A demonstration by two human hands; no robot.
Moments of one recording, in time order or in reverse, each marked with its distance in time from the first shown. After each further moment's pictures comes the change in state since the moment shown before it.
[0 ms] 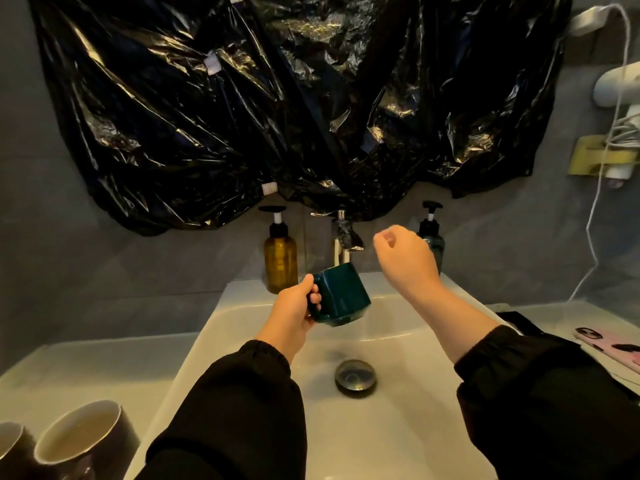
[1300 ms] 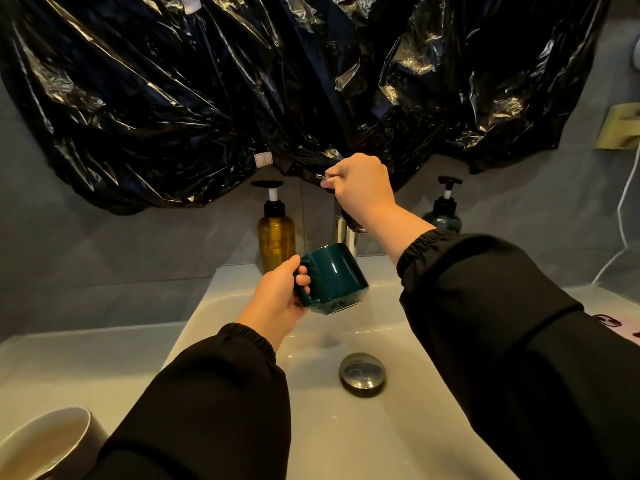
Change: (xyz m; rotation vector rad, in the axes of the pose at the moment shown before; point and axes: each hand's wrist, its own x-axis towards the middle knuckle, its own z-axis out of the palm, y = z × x) left_hand 0.026 0.009 -0.013 -0.113 0.034 -0.089; right_hand 0.094 -0.042 0.057 -0.128 0.019 -0.310
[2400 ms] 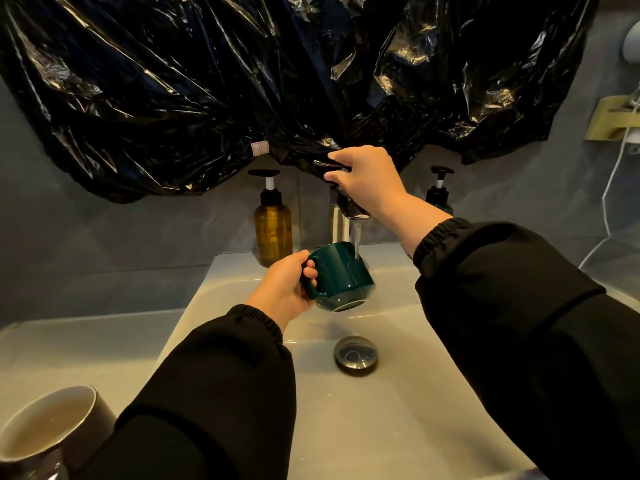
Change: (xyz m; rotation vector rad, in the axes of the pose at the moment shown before) left_hand -0.005 -0.007 0.010 0.026 -0.008 -0.130; right_hand -0.016 0.006 -0.021 0.006 -0.044 -0.115
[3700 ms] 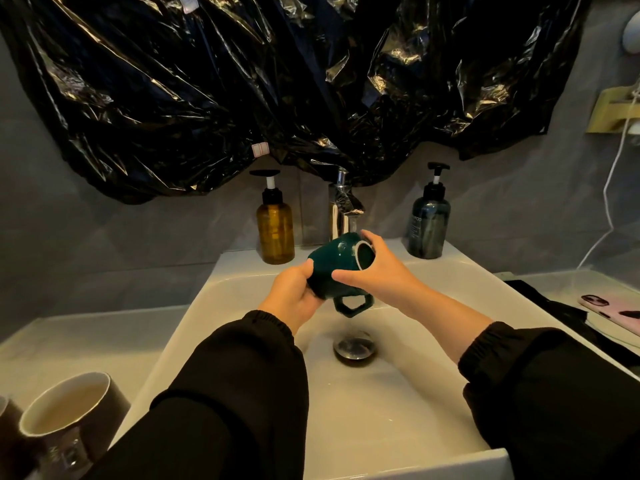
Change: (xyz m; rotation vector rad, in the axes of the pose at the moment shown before) left_hand 0.011 -0.026 -0.002 -0.188 -0.048 0.052; right_hand -0.127 0.015 0.019 0.564 -0.301 0.522
